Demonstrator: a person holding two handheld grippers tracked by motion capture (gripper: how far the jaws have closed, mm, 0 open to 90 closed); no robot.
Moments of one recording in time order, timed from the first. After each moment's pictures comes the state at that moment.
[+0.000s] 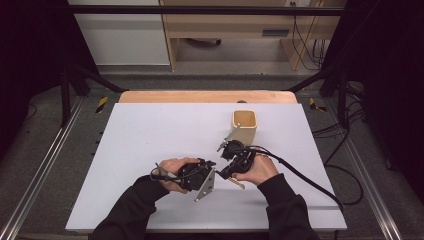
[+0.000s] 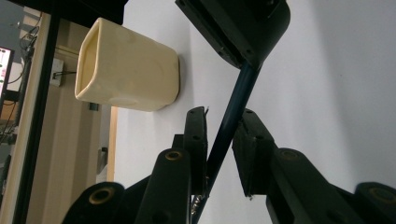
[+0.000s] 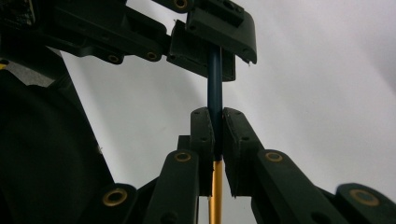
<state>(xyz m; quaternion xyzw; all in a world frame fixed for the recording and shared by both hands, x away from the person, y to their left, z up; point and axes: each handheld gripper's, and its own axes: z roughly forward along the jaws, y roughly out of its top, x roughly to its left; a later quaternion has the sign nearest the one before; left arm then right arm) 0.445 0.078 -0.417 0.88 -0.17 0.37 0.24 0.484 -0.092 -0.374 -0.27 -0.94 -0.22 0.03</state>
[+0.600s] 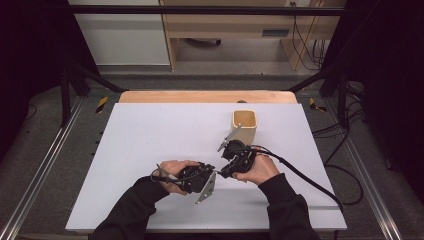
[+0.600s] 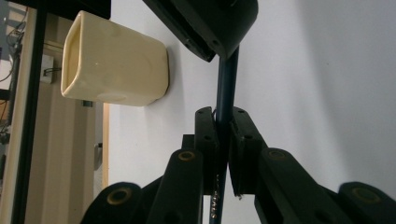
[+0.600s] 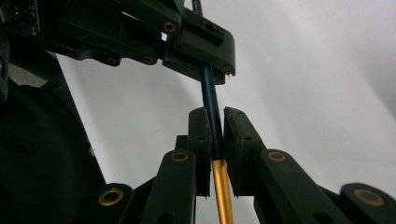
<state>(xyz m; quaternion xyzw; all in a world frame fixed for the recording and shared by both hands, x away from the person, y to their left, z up) 0.442 0.076 -0.421 0.89 -0.17 0.36 0.23 0.483 -0.092 -0.373 -0.26 -0.94 -0.24 0.02</state>
